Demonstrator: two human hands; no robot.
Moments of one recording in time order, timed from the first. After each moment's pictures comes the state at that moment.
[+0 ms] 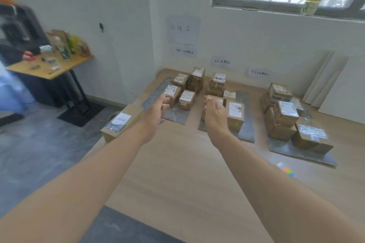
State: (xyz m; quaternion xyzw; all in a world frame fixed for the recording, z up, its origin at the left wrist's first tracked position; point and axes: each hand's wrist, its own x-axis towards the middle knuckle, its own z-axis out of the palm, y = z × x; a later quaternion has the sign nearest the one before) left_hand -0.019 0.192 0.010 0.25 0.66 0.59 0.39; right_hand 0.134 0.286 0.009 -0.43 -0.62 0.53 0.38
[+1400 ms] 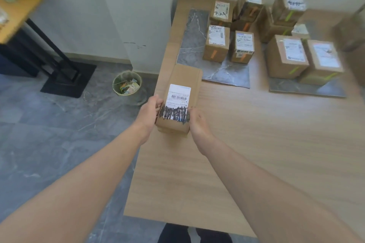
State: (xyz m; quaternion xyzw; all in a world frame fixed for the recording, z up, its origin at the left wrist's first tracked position) left_hand -0.410 0.181 -0.206 0.16 0.72 0.44 0.51; right_hand -0.268 0.222 -0.228 -0.58 -0.46 0.64 0.21
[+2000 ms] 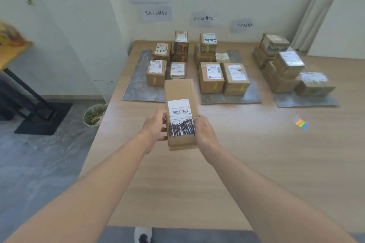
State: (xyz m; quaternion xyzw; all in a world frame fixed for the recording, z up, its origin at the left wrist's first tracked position) left_hand -0.135 0.210 -0.109 0.24 0.69 0.45 0.52; right_hand 0.011 0.246 -0.146 -0.58 -0.51 0.56 0.31
